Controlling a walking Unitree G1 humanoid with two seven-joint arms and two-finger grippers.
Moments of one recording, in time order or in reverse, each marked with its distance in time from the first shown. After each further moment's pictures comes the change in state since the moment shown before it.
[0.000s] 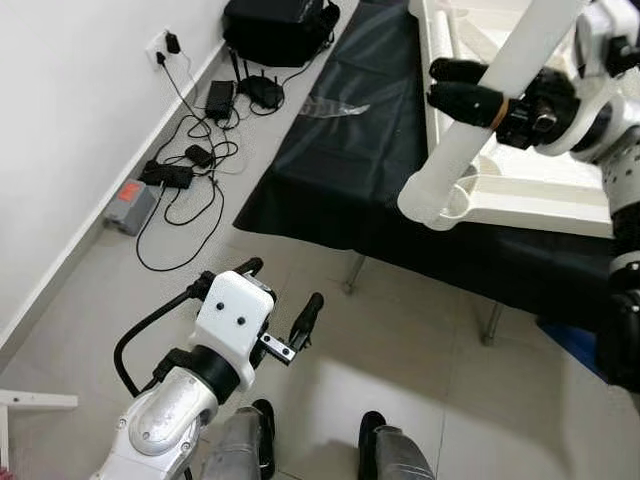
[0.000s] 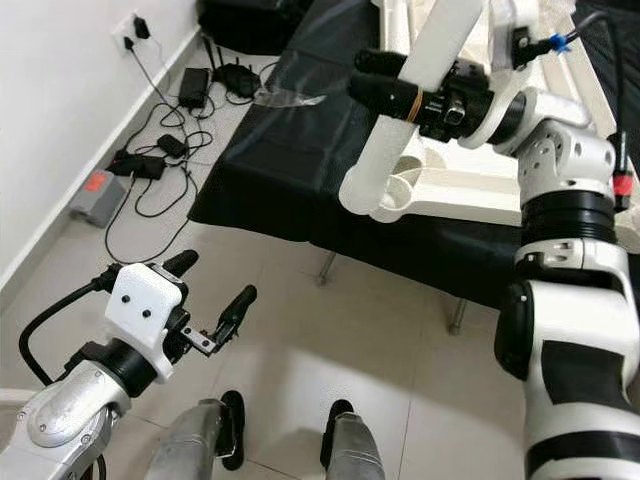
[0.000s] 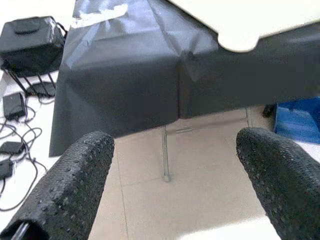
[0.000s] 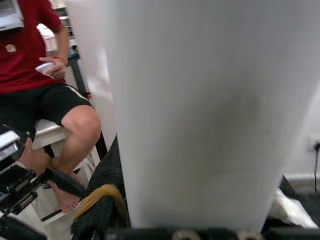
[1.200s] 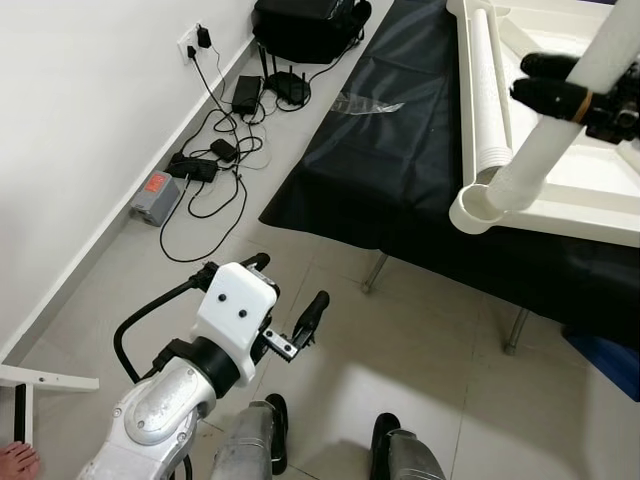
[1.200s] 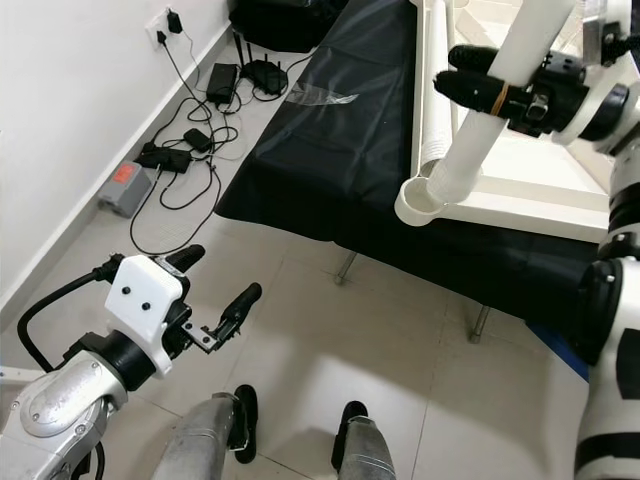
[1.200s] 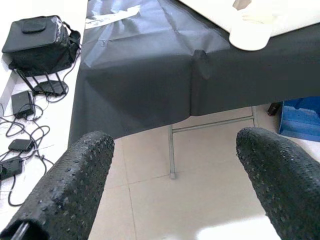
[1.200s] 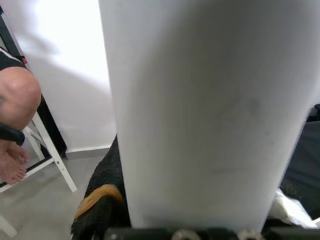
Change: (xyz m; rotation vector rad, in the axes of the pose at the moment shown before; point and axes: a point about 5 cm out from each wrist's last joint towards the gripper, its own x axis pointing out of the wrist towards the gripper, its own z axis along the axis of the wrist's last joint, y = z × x) left arm 0.003 0.003 0.009 0.017 -0.018 -0.035; right arm -0.082 -0.003 0.002 -0.063 0.192 -0.286
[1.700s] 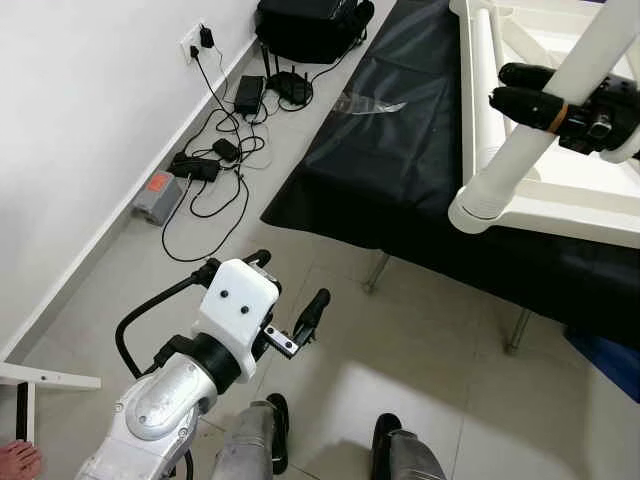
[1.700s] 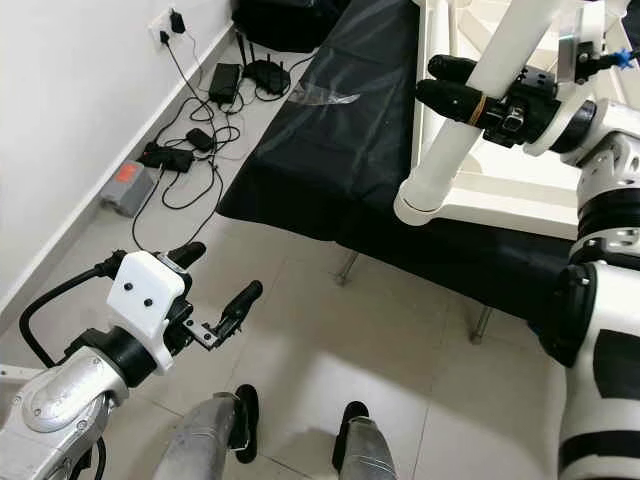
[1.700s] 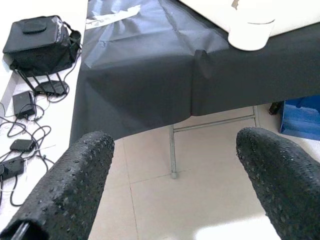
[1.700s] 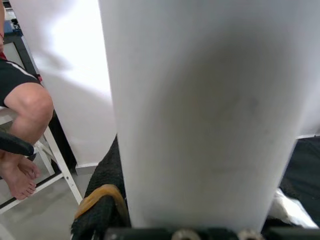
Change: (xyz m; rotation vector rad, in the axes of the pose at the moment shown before) left arm 0.001 0.000 0.001 0.004 0.005 -0.001; right arm 0.020 0.004 -0.012 0.026 -0.082 0.038
